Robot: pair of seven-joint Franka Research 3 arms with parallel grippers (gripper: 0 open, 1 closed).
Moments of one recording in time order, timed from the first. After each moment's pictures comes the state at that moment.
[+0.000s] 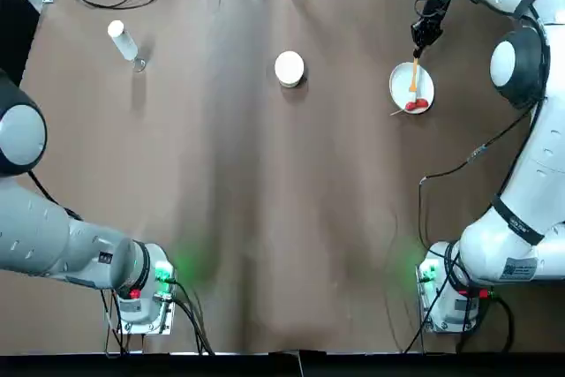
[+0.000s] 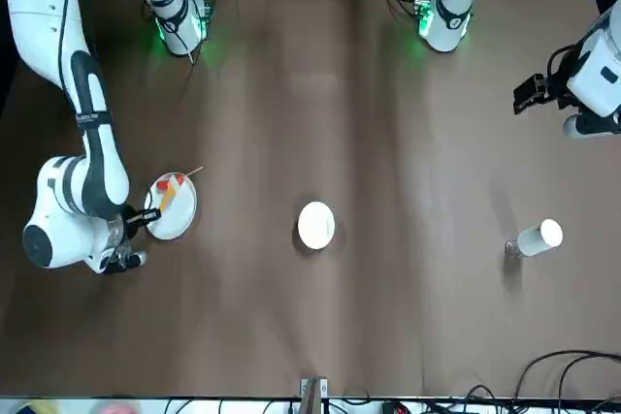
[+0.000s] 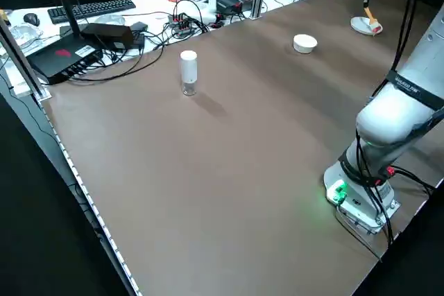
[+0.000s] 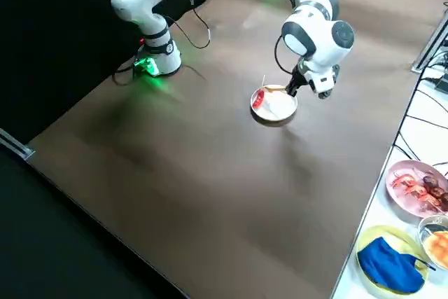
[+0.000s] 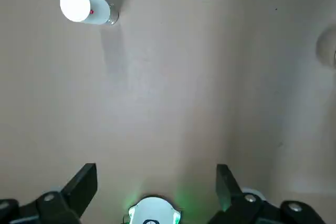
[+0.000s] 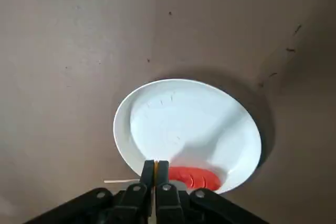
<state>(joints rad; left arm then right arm) -0.18 0.04 0.07 -1.49 0.02 1.39 -0.16 0.01 0.67 -0.02 -1.47 0.19 1.72 -0.25</state>
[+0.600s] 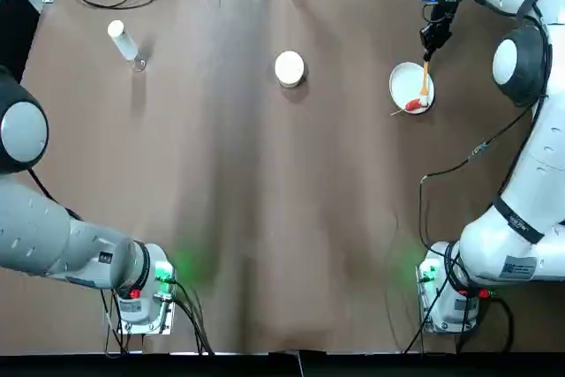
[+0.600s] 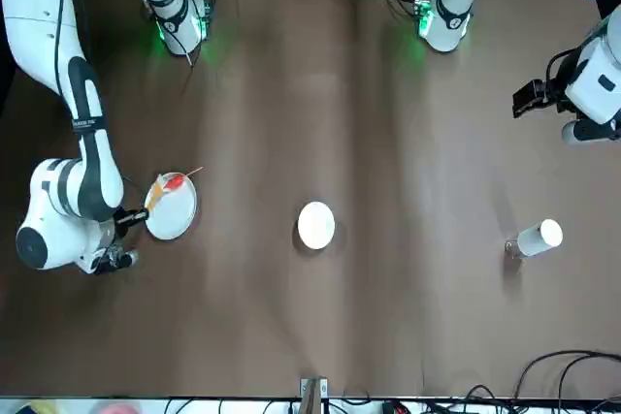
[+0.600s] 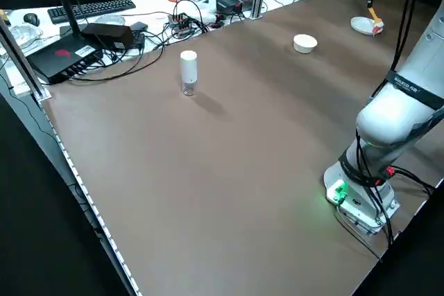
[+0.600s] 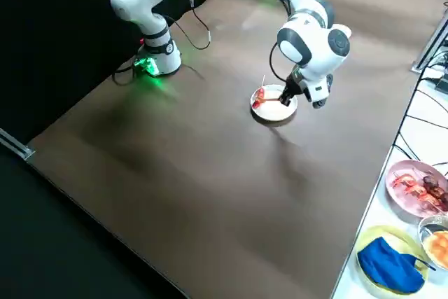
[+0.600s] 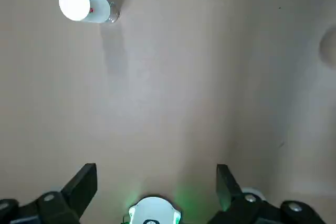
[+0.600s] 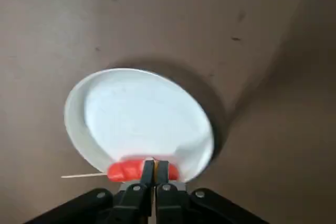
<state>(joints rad) -0.17 0.06 0.08 -1.49 0.02 1.39 -0.16 -0.03 0.67 -0.03 -1.47 0.09 1.72 -0.28</state>
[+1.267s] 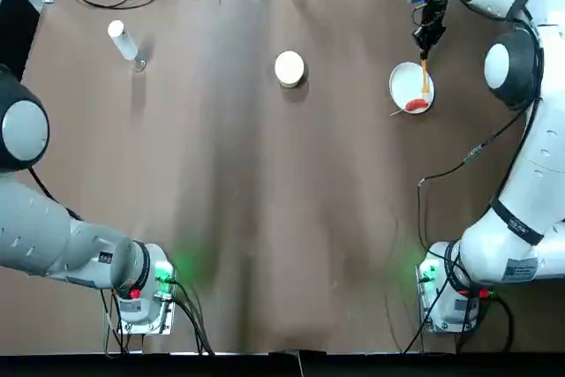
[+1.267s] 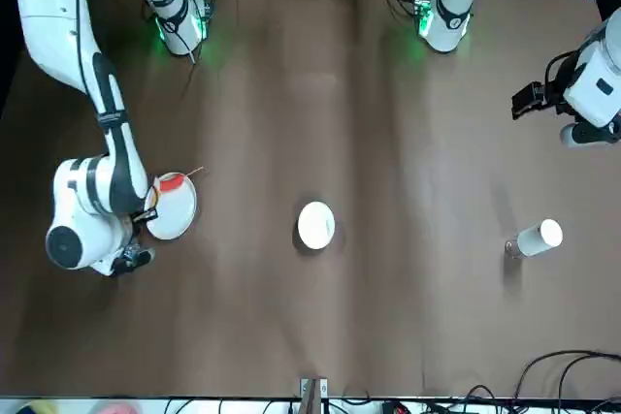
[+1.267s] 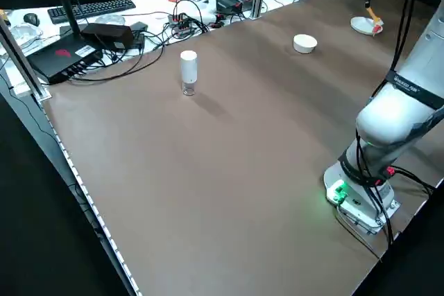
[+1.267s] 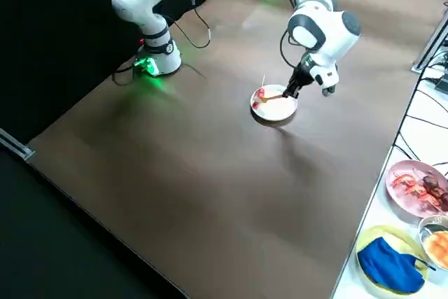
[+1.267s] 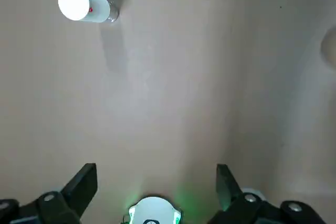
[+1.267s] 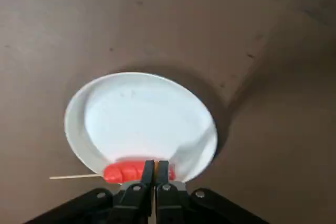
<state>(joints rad) -0.17 0.06 0.08 -1.49 0.02 1.39 -0.16 0.07 0.67 -0.02 -1.46 -0.03 1.74 -0.26</state>
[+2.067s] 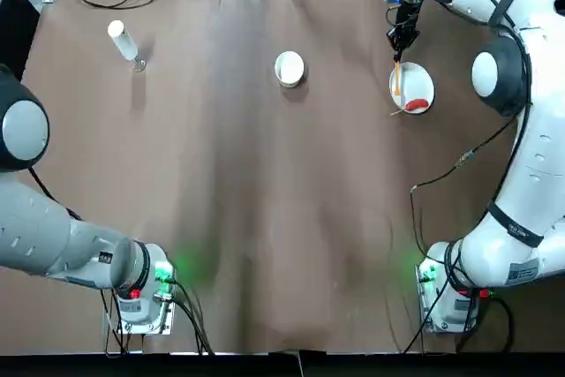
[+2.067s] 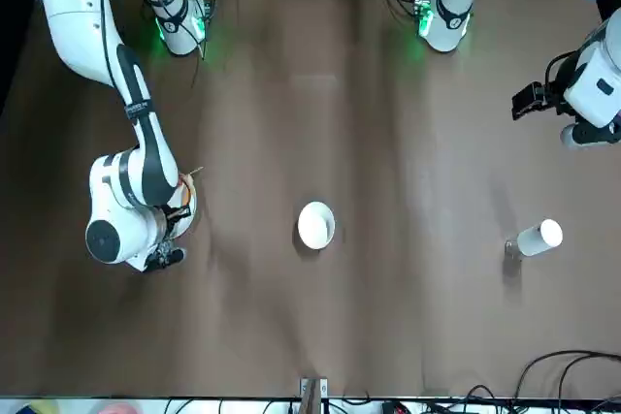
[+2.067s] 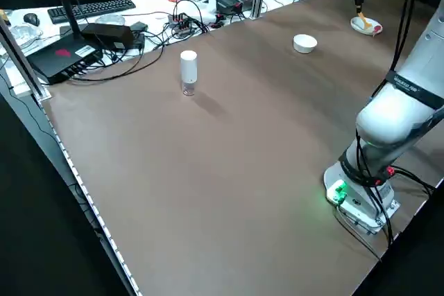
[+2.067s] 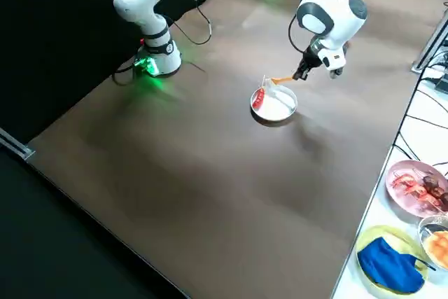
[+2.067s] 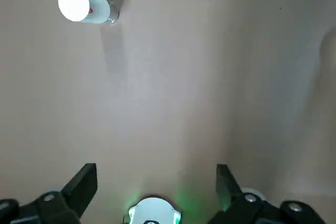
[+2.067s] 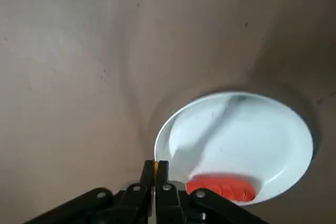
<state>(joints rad) -0.17 0.06 0.08 -1.49 0.02 1.39 -0.16 0.16 0.67 -0.01 -1.46 0.09 1.73 -0.14</state>
